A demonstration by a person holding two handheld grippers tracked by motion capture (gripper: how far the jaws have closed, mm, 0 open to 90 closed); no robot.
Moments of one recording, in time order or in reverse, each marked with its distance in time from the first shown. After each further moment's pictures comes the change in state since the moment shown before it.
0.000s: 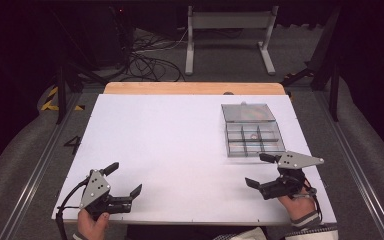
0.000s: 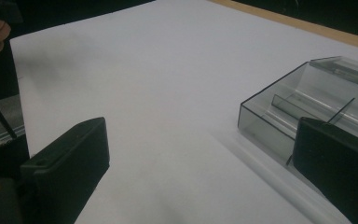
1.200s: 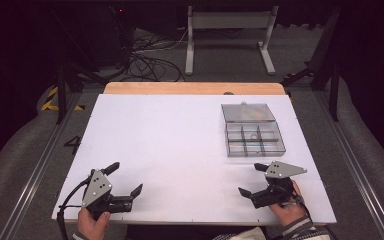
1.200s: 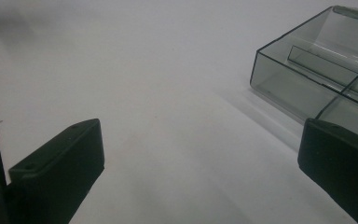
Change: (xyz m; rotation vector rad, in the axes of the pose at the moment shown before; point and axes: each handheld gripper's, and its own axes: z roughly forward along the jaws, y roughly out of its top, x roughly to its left) left arm 0.000 -0.001 0.003 0.017 -0.002 0.005; right arm 0.009 -0.030 0.024 0.091 -0.043 0.001
